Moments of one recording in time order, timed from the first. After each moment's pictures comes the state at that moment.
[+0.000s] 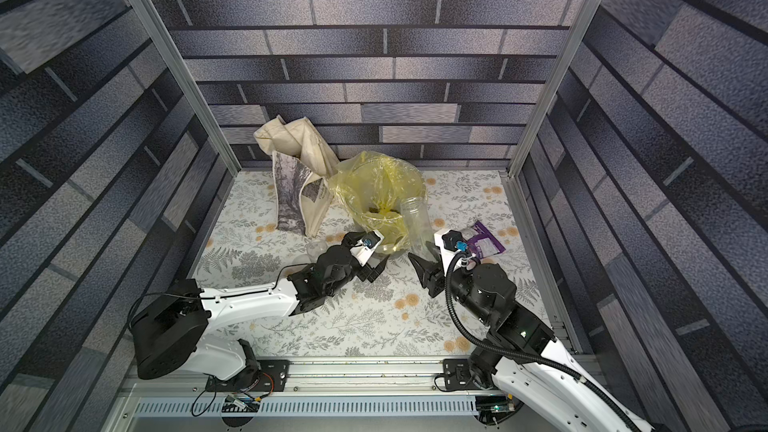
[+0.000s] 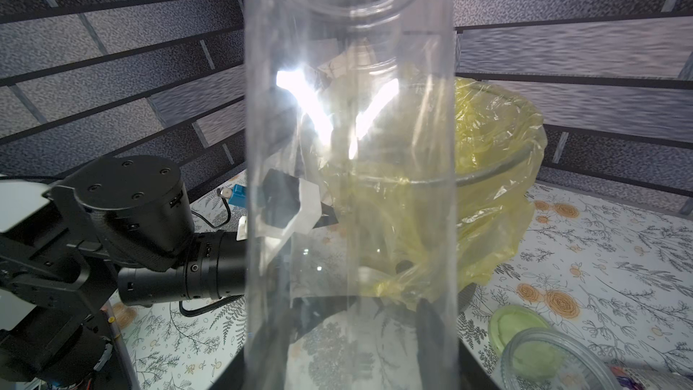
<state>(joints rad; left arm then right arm) -0.96 1.46 0.71 0.44 -0.26 0.23 0.79 0.50 0.65 -0.30 0.05 0.15</state>
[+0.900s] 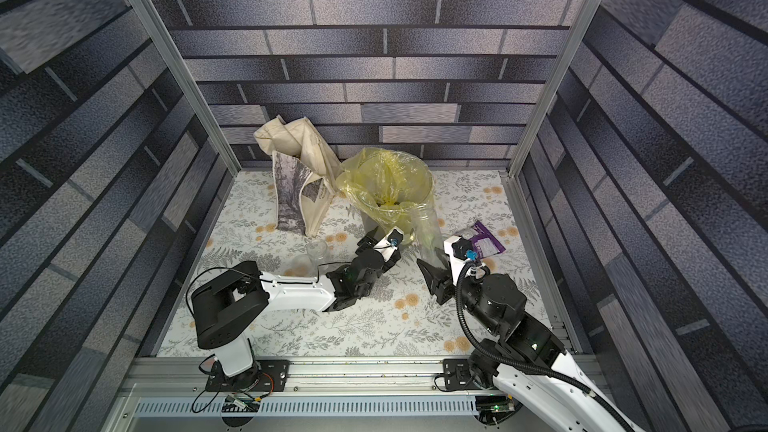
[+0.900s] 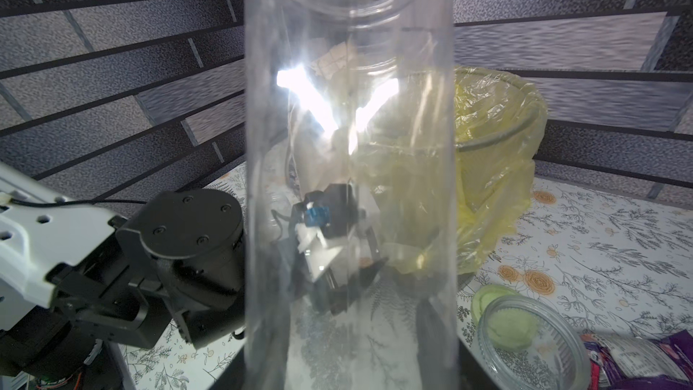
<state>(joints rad) -1.01 1.75 0.88 0.61 -0.68 0.29 0.79 0.38 0.62 -0.39 0.08 0.15</state>
